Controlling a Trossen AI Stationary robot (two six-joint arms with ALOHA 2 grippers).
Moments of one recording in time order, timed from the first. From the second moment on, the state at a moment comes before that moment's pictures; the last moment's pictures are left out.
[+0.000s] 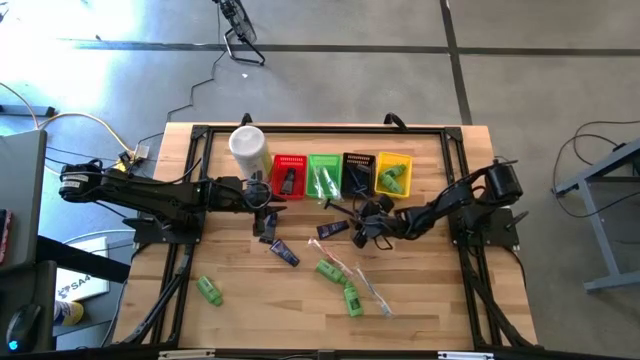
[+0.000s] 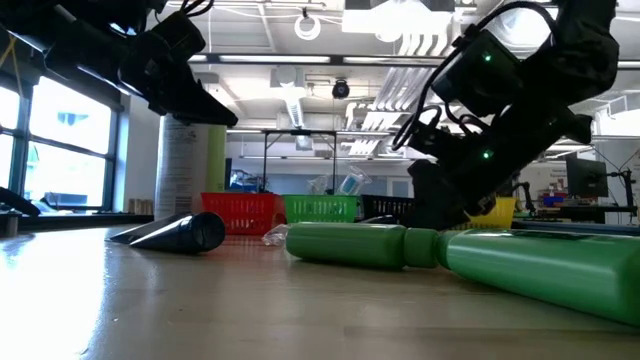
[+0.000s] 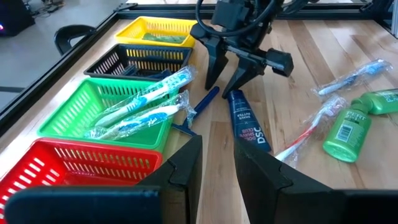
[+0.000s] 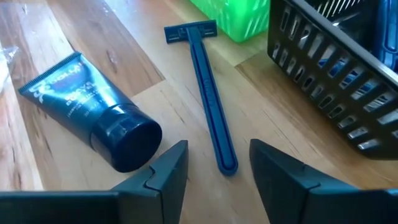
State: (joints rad) left arm 0.04 0.98 0.40 0.25 -0.09 0.01; right arm 0.15 1.76 0.56 0.37 0.51 0.58
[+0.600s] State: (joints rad) left arm 0.04 0.98 0.40 0.25 -0.10 0.02; right arm 0.14 1.76 0.58 0.33 0.49 0.58
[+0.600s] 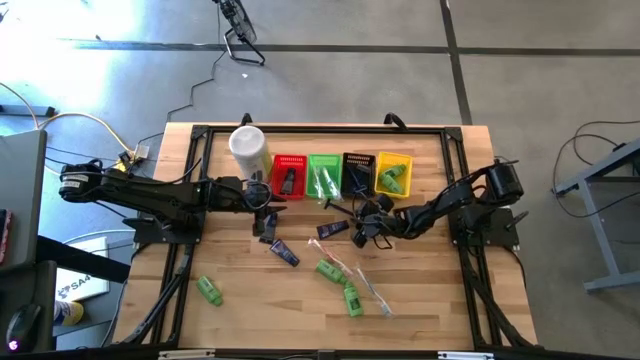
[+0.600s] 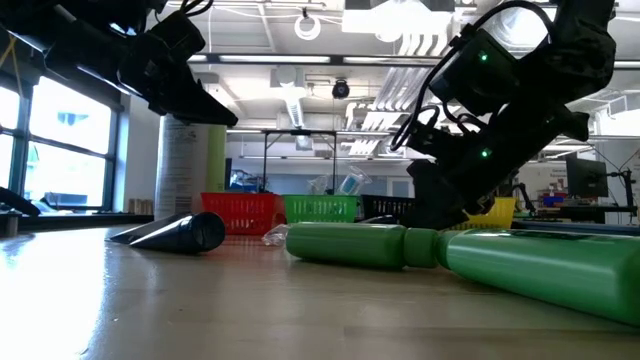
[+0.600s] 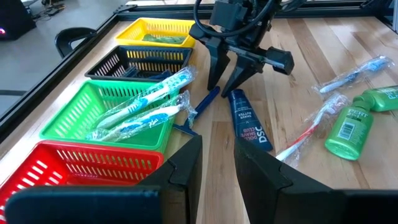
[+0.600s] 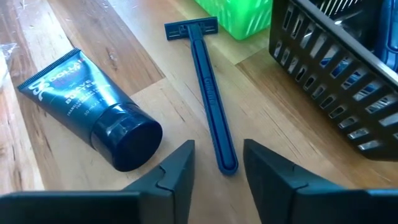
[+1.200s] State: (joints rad) left arm 0.04 0.98 0.40 0.25 -0.10 0.02; right arm 0.14 1.75 0.58 0.33 0.48 0.58
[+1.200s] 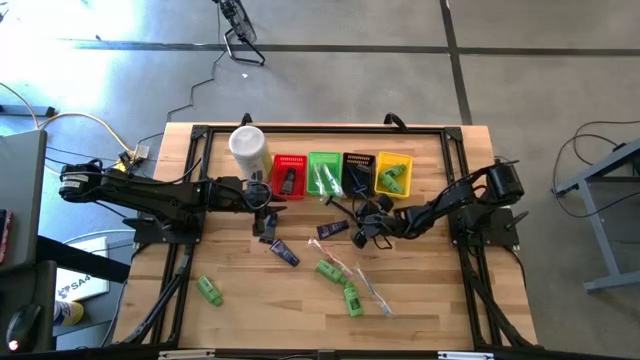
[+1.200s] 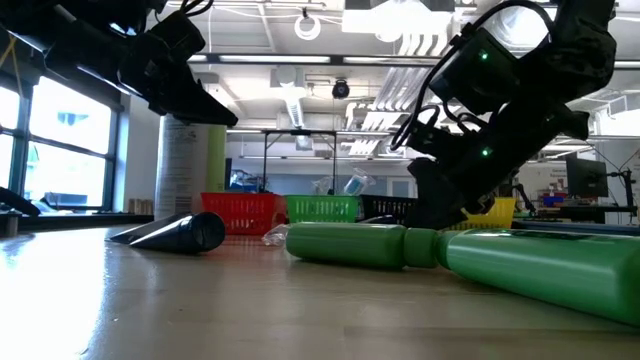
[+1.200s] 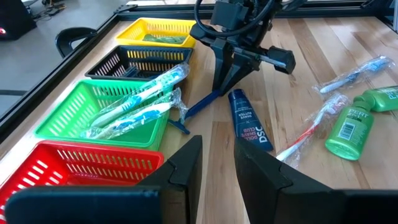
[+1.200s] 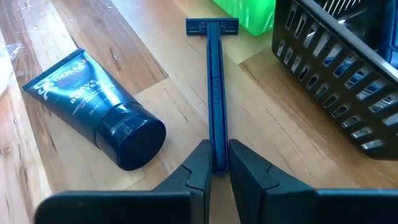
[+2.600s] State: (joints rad) left arm 0.04 0.98 0.40 0.25 -0.10 0.02; right arm 0.27 1.37 0.58 0.25 0.86 0.63
